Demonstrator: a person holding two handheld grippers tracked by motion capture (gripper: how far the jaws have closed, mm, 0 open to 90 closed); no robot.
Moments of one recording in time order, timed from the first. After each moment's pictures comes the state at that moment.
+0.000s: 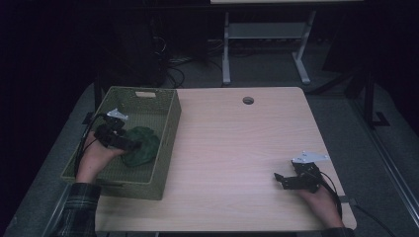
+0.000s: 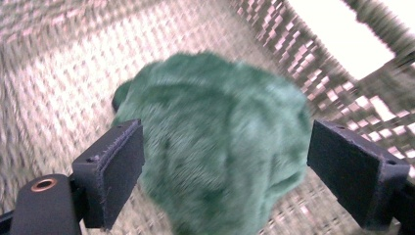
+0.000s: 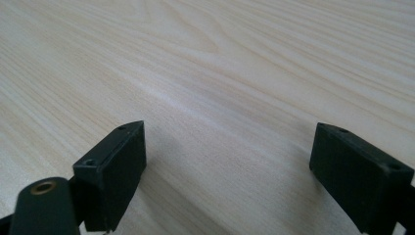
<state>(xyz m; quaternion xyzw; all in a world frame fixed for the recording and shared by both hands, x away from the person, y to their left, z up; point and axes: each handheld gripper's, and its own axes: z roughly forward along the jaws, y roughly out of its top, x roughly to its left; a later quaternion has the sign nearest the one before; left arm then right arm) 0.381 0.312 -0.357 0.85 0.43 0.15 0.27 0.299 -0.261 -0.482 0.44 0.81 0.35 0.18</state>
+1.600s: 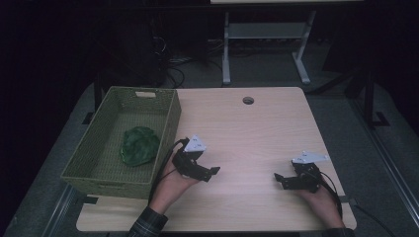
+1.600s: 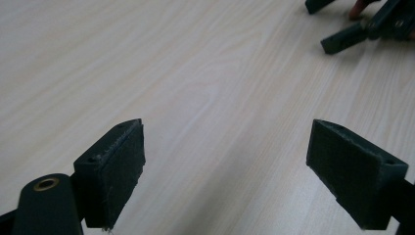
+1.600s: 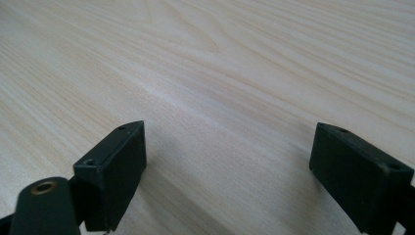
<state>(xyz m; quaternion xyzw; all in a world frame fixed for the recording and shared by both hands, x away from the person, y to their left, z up) 0.317 0.111 -0.412 0.87 0.27 0.11 0.40 0.299 -0.261 -0.483 0.44 0.81 0.35 0.18</state>
